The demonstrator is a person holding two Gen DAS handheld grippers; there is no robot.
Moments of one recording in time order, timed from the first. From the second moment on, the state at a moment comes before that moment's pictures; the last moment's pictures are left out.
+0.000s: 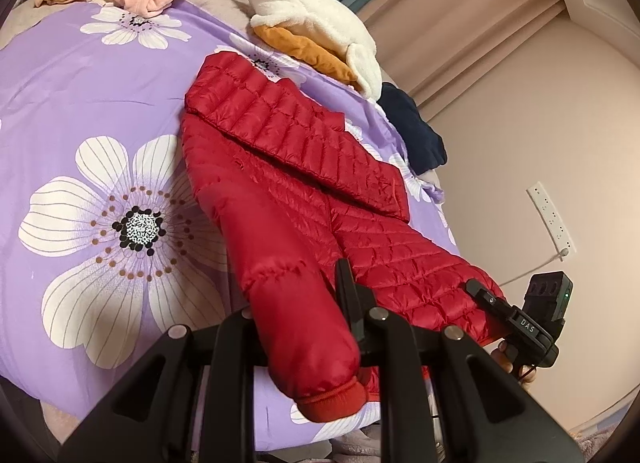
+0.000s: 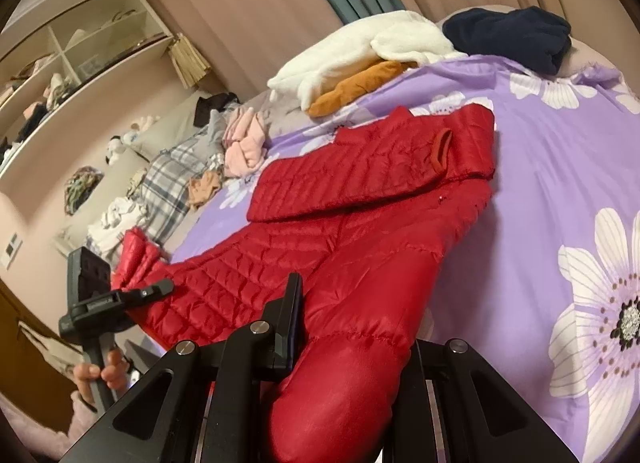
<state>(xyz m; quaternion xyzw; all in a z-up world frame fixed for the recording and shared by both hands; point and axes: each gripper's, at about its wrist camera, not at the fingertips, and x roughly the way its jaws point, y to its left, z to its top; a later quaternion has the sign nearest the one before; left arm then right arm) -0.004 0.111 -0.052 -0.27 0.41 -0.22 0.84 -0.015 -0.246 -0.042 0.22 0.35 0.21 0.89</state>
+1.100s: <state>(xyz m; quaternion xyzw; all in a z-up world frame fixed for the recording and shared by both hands) -0.021 0.114 -0.018 -0.26 0.38 -0.24 0.85 -0.017 -0.257 -0.016 0.21 0.30 0.25 0.89</state>
